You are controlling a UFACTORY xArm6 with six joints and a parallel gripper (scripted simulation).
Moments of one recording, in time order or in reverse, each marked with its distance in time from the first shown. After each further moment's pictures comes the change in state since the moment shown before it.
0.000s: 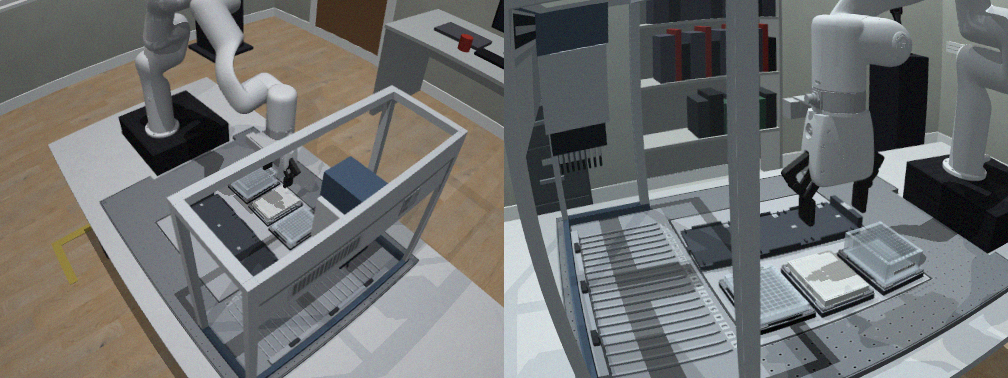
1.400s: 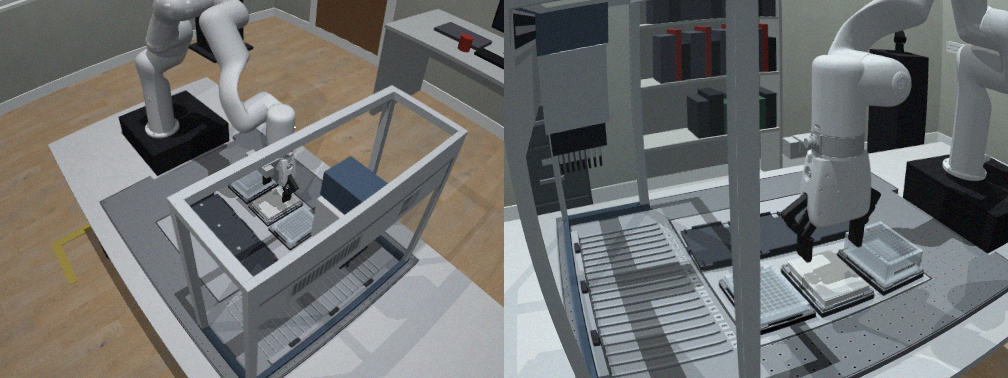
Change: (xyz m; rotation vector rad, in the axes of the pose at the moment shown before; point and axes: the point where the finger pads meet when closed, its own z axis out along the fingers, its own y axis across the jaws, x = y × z) arm 0.000 0.000 0.060 0.000 0.000 0.000
